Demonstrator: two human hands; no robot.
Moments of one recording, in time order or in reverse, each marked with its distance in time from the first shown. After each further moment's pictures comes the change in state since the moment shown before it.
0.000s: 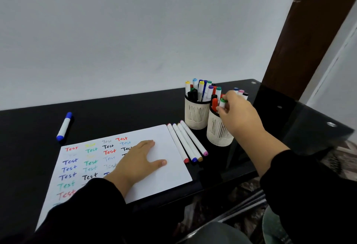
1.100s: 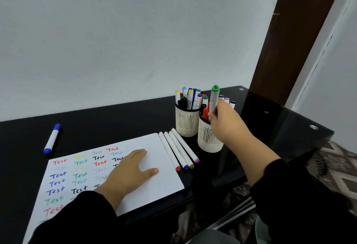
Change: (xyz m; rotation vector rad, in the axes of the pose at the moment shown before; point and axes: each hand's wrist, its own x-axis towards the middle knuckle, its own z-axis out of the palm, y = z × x) left_hand -0.002 0.002 0.001 -0.024 0.025 -0.007; right_hand -0.002 -0.005 -0.006 0.160 -0.096 0.066
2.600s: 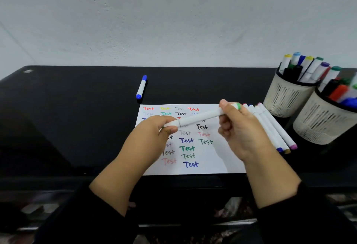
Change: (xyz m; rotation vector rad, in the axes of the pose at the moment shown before) left_hand -0.095 -0.066 -0.073 -0.268 0.271 -0.219; right_hand -0.069 -0.111 0.141 1.315 -0.416 0.325
